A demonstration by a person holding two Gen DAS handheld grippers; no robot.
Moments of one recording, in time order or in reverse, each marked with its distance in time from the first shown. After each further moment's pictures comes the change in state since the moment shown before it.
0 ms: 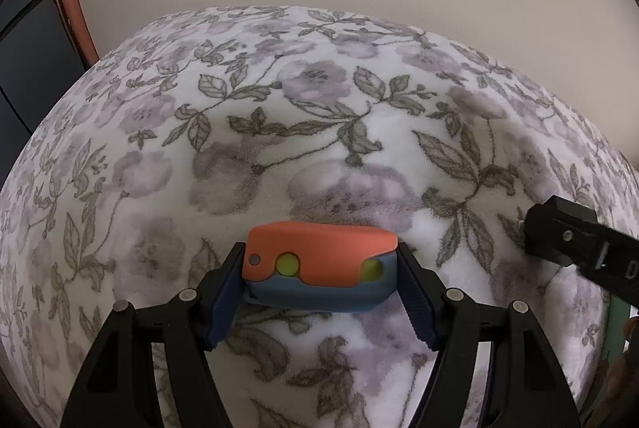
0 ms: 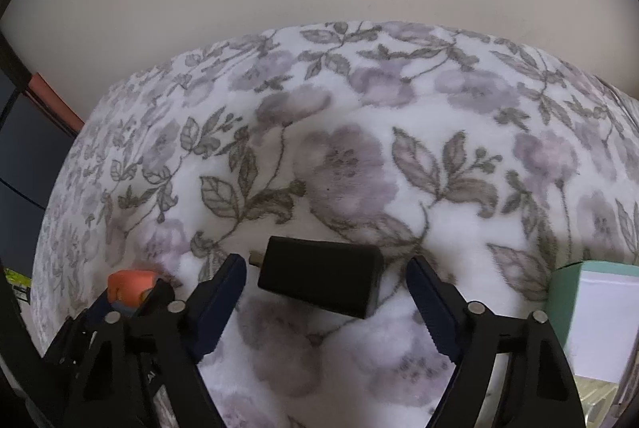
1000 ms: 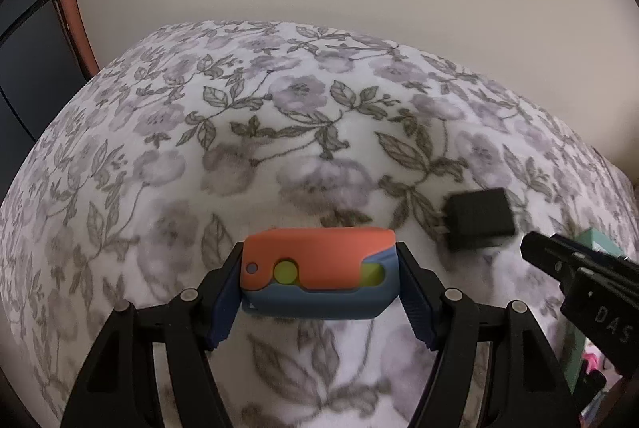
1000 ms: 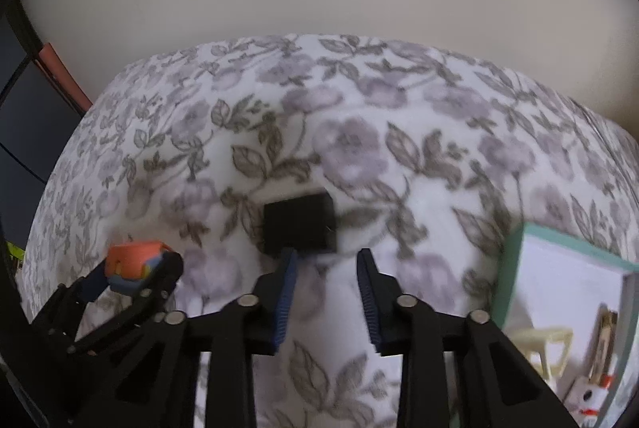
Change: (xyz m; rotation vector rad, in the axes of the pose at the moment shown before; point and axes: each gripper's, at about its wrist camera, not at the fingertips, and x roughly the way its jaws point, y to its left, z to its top) left arm -0.058 -0.007 -0.016 0.008 -0.012 -0.042; right arm -0.059 0.011 -0.031 -0.076 -0.004 -0.038
